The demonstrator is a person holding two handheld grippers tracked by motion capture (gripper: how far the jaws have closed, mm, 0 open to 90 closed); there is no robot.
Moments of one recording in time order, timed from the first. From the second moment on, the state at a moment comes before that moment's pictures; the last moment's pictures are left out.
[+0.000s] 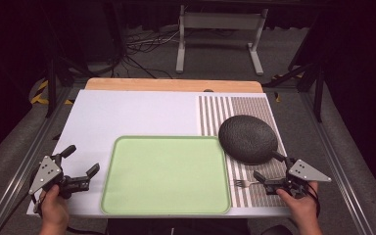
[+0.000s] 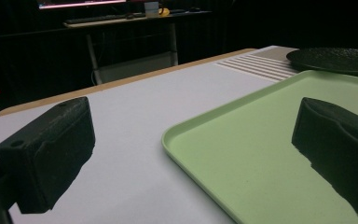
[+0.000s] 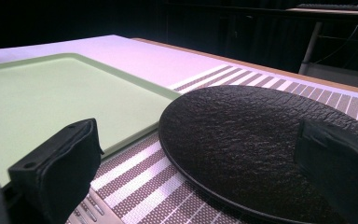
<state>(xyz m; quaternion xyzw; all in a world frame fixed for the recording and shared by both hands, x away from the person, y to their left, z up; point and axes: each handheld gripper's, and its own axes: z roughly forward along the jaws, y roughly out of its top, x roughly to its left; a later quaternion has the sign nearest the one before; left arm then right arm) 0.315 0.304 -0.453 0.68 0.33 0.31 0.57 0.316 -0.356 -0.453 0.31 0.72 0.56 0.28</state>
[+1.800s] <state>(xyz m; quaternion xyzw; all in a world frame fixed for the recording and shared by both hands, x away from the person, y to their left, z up) 0.315 0.304 -0.453 0.69 0.33 0.31 0.56 0.341 -0.327 -0.411 0.27 0.77 0.53 0.24</state>
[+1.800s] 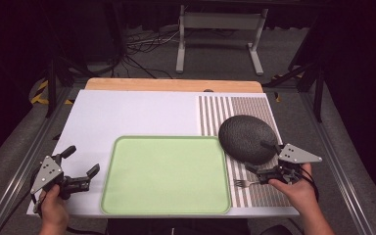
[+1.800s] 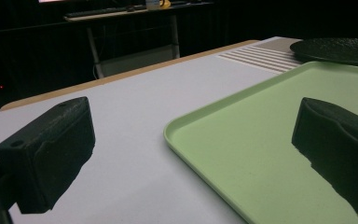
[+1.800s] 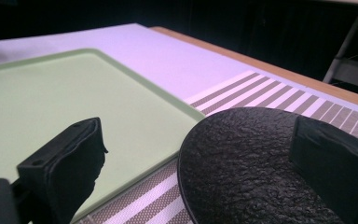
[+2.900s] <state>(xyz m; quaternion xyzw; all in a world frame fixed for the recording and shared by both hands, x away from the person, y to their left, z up) 0.315 0.304 -0.453 0.69 0.33 0.32 0.56 0.362 -0.312 -0.377 0.20 0.93 0.26 0.17</state>
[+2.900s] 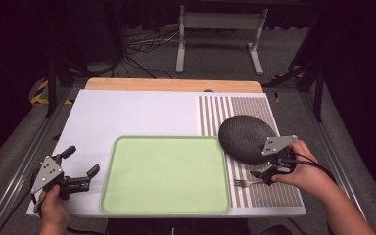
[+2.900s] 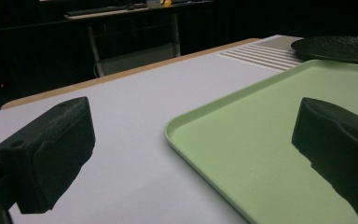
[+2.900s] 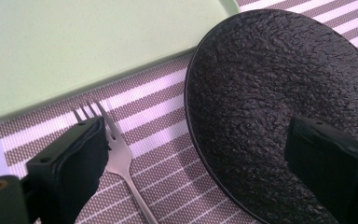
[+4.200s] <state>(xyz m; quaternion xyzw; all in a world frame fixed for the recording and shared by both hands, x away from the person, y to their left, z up) 0.315 0.304 -0.454 0.70 0.33 0.32 0.55 0.362 -0.302 -0.404 0.08 0.99 0.11 0.03</state>
